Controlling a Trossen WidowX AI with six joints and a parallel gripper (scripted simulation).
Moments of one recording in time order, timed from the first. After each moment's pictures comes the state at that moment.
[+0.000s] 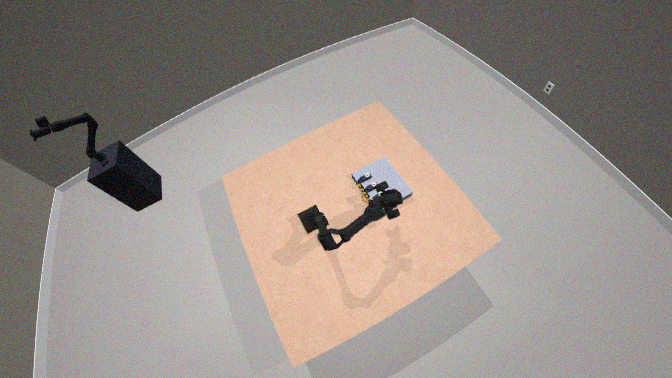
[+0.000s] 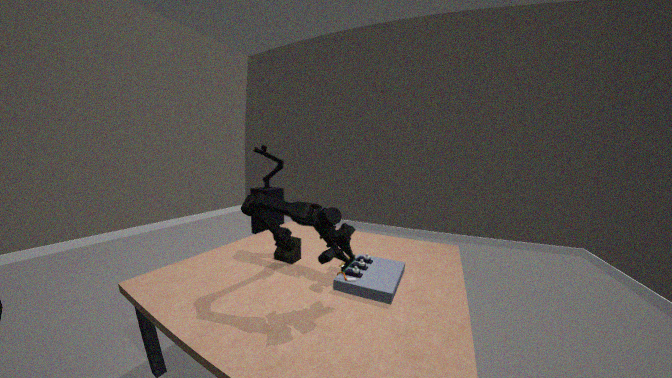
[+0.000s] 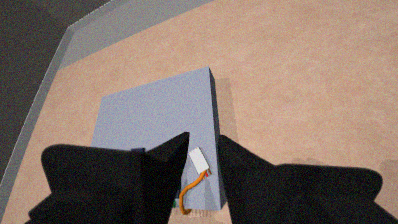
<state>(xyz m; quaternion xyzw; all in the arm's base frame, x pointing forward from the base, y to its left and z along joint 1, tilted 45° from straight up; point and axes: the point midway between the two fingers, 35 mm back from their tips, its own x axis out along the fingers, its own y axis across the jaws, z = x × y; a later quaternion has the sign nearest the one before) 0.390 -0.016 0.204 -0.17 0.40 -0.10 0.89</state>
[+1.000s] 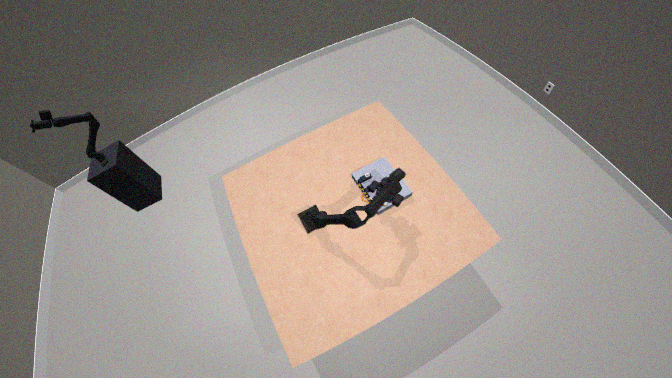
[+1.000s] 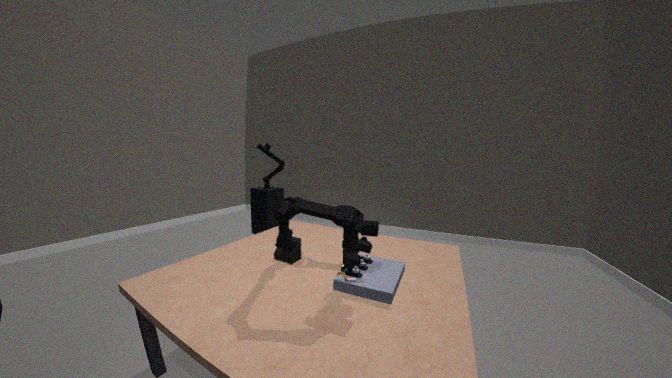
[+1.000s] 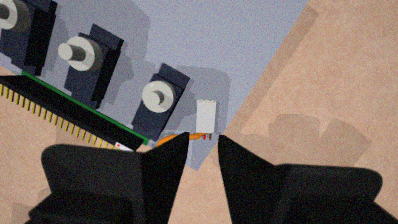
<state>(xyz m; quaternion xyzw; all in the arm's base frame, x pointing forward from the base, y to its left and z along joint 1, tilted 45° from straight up) 0.392 -0.022 0.131 -0.43 0.67 -0.09 0.60</state>
